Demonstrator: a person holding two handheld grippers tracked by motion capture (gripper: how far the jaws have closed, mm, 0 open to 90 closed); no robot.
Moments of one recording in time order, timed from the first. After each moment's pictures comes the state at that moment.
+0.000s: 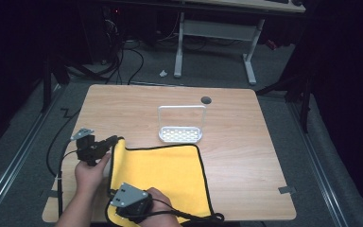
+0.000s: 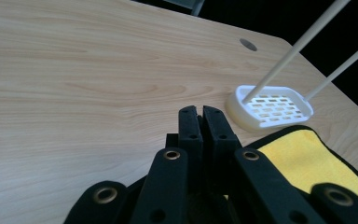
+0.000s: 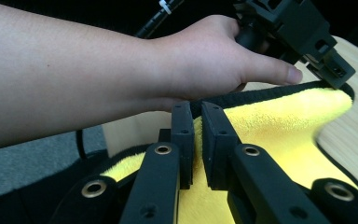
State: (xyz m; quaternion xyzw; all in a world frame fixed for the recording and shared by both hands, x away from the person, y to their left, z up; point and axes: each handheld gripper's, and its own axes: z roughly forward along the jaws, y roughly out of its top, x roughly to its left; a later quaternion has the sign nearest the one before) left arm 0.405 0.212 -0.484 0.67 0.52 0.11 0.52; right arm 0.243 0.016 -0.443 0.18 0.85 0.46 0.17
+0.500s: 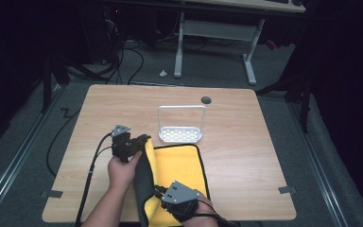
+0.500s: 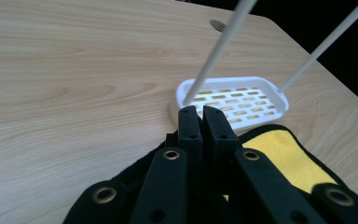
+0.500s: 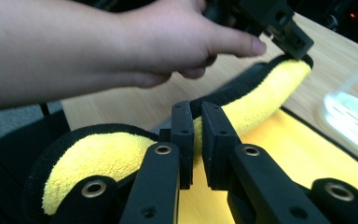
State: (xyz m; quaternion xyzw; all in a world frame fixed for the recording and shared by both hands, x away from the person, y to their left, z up) left arm 0.416 0.110 -0.483 0.70 0.50 0.11 0.50; right arm 0.240 -0.091 -0.455 0.25 0.84 0.44 0.20
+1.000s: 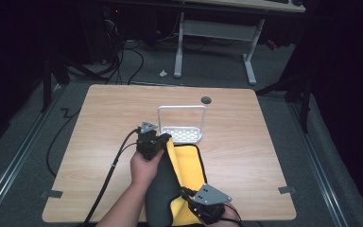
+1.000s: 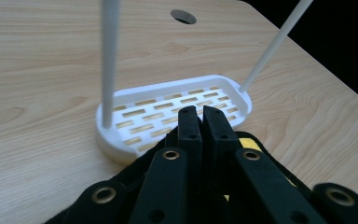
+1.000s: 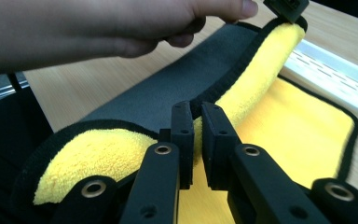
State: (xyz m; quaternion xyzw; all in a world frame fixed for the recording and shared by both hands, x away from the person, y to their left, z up) left arm 0.422 0.042 -0.477 0.73 0.47 0.11 0.48; right arm 0.231 -0.157 -0.473 0.31 0.82 0.43 0.21
